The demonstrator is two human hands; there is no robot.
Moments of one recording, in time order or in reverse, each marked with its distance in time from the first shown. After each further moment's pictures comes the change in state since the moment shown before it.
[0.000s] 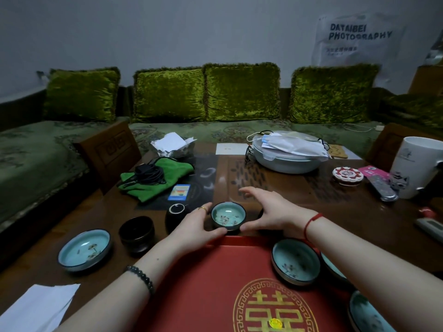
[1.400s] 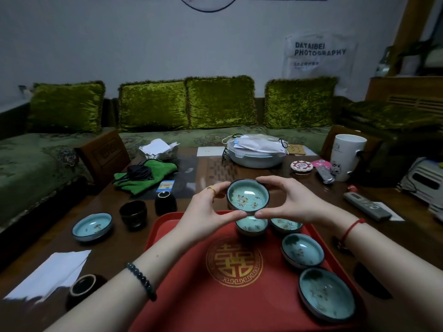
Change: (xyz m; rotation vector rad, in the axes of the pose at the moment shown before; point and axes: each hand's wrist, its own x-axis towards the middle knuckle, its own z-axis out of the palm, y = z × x) left_hand -0.107 0.117 -0.002 -0.217 0.241 0.357; right_hand -0.173 -0.022 -0.057 0.264 0.274 0.014
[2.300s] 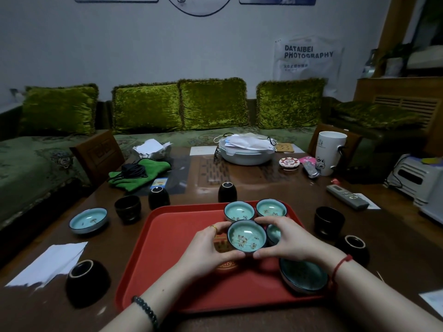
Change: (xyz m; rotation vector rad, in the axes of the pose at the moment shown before) left_hand -0.063 -0.013 0.048 0.009 -0.218 -0.107; right_hand -0.068 0.034 0.047 -0.047 -0.105 0.170
